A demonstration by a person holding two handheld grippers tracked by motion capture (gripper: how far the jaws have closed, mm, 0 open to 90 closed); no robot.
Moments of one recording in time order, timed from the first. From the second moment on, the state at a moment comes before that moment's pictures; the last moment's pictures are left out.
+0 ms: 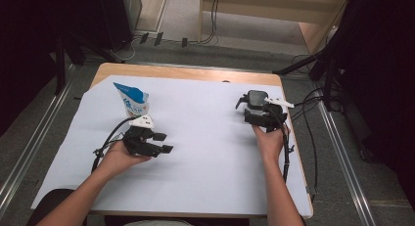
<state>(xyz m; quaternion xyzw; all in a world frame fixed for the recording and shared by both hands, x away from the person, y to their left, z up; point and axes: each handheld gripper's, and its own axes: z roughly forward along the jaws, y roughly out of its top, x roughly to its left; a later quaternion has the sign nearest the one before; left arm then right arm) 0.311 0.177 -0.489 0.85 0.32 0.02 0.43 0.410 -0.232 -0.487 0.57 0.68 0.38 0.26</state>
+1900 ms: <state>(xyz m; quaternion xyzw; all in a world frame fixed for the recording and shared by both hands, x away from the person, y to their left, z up) 0.318 0.189 -0.491 0.84 0.35 0.01 0.41 0.423 -0.214 -0.490 0.54 0.68 0.41 0.28</state>
